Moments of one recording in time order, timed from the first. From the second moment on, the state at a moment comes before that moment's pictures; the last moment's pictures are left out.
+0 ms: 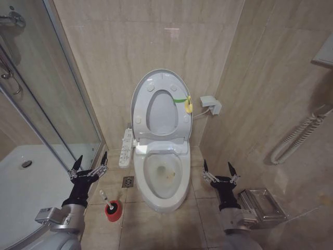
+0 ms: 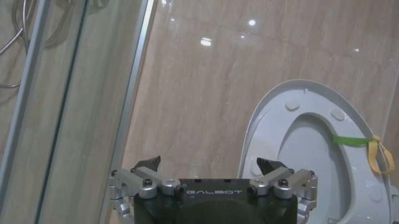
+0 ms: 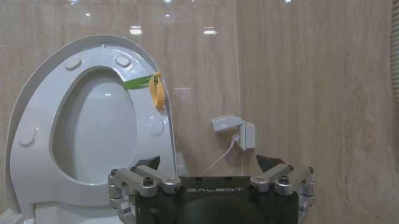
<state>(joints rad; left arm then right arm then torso) 1.55 -1.36 -0.68 -2.28 -0.46 0.02 -0.03 -1.58 1.51 0.50 2.18 0.09 0.08 0.18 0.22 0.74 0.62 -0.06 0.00</state>
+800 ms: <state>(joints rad) 1.51 -1.37 -0.67 -2.22 -0.46 0.00 -0.02 -1.58 1.51 0.50 2.18 0.09 0.08 0.18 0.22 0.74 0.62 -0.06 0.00</state>
